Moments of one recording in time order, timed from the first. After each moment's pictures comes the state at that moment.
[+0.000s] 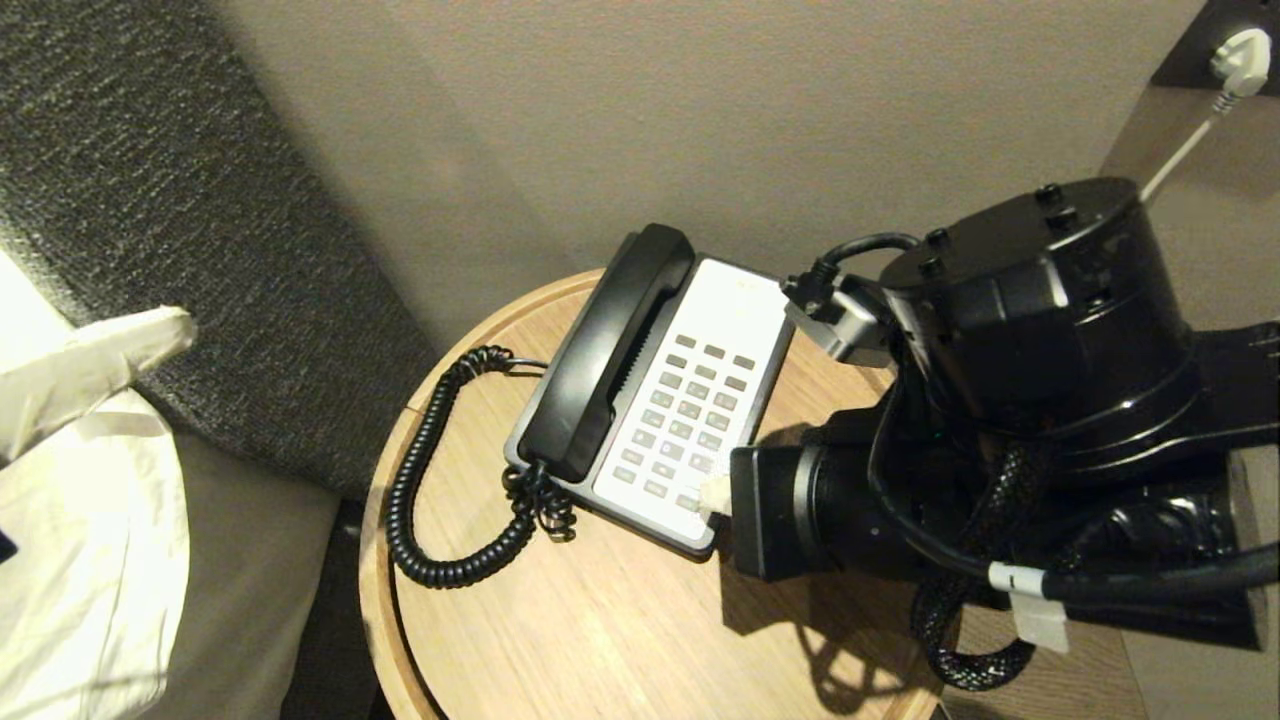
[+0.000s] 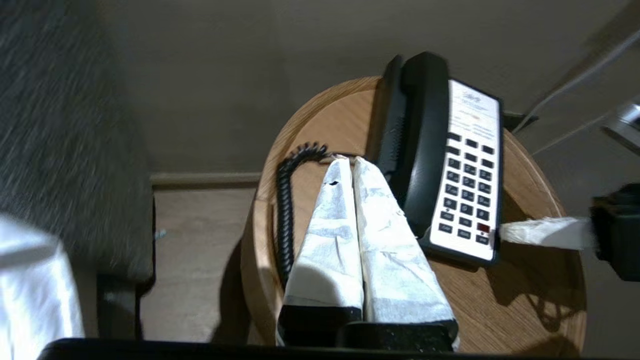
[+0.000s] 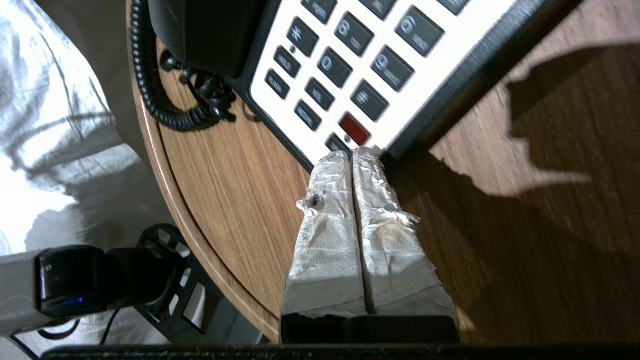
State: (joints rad) left arm -0.76 0.85 -0.76 -0.15 0.35 -0.13; right arm 1.02 1.61 -1.20 0.17 -0.23 0.60
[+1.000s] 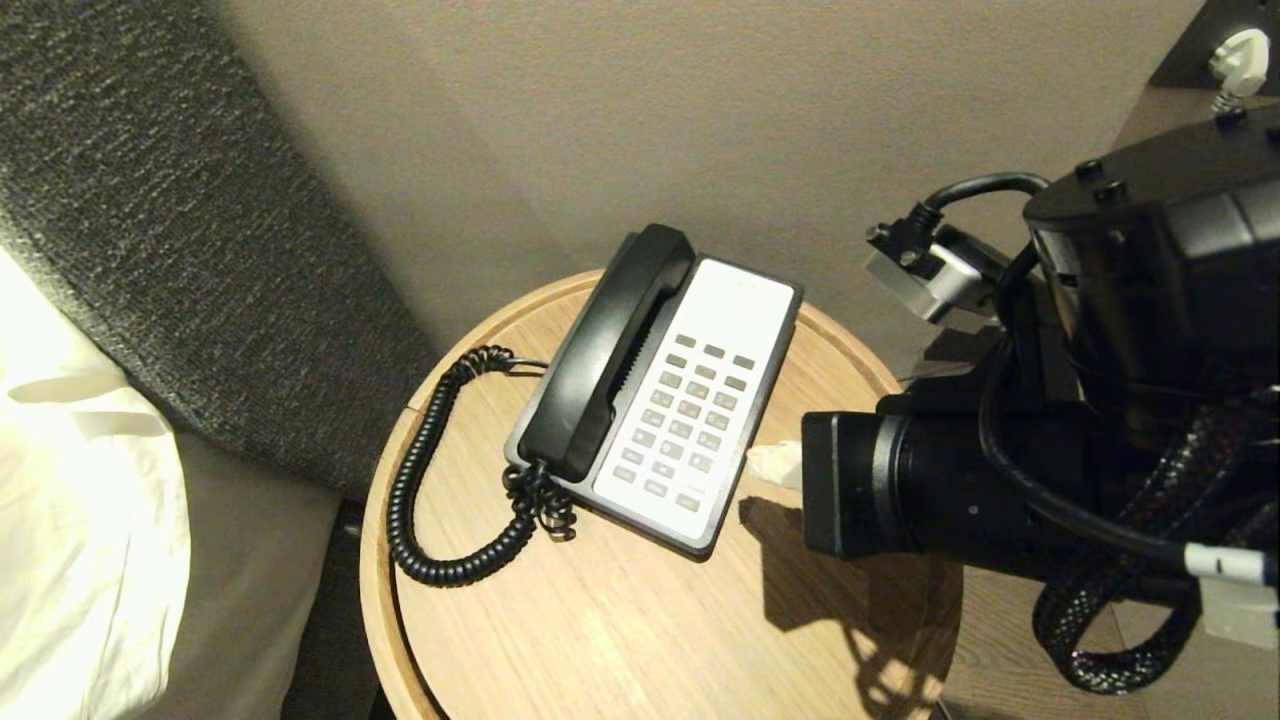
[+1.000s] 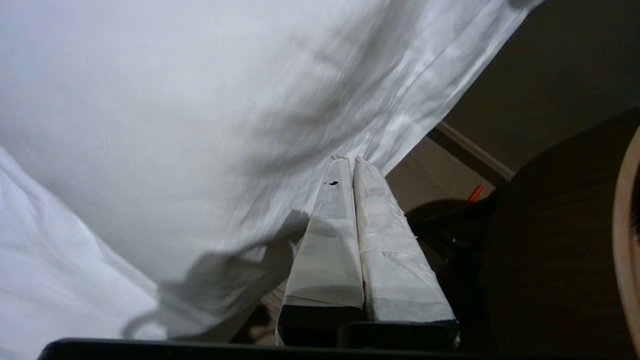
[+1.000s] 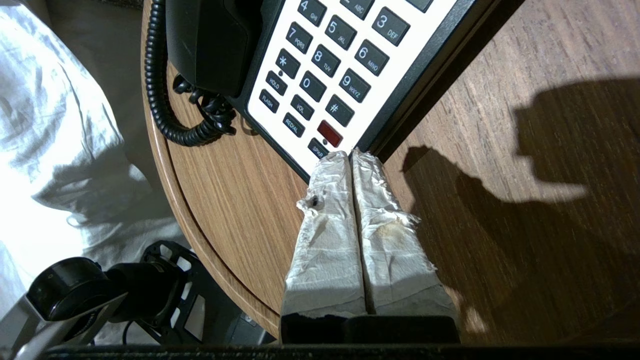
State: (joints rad) left arm -0.06 0.28 -0.39 0.28 0.43 -0.42; right arm 1.02 1.52 -1.19 0.20 -0.28 0.60
